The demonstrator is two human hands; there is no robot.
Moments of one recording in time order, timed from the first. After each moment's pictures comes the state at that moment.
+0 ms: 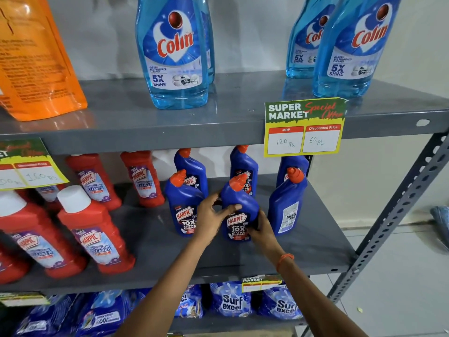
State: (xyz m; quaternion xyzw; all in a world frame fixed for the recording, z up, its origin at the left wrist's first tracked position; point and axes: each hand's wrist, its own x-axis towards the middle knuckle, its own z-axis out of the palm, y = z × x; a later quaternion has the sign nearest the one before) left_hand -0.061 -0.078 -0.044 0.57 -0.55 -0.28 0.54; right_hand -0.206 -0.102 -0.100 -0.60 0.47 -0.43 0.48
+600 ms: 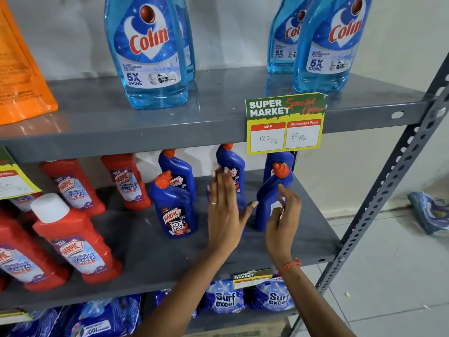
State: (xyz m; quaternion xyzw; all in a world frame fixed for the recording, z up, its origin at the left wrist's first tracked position) left_hand -0.119 -0.066 -0.031 0.60 -0.68 0.06 0.43; right_hand -0.234 -0.070 -0.058 -0.53 0.47 -0.68 0.16
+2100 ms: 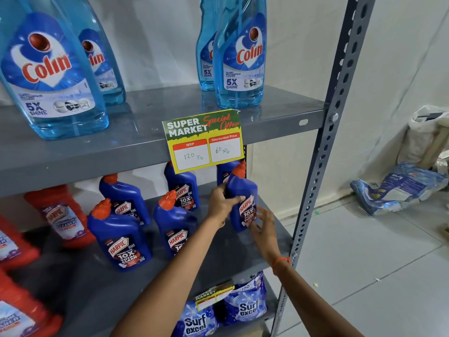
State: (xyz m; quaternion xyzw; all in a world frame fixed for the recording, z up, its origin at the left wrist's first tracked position) left_hand -0.211 -0.160 -0.034 0.48 -0.58 -0.45 0.48; right_hand -0.331 -0.102 -0.108 -0.50 0.60 -0.53 0.34
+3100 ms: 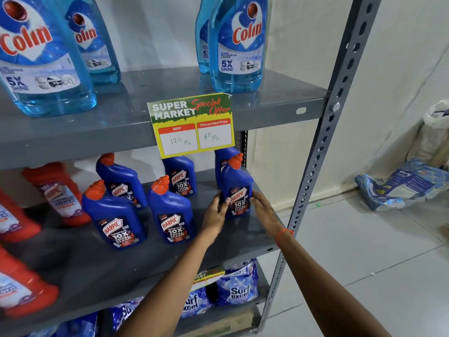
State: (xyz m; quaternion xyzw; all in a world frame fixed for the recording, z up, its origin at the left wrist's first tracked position) left_hand -0.213 -0.128 -0.089 0.57 -0.56 -0.45 0.40; right_hand -0.361 -0.124 -0.081 -0.49 0.56 -0.47 0.48
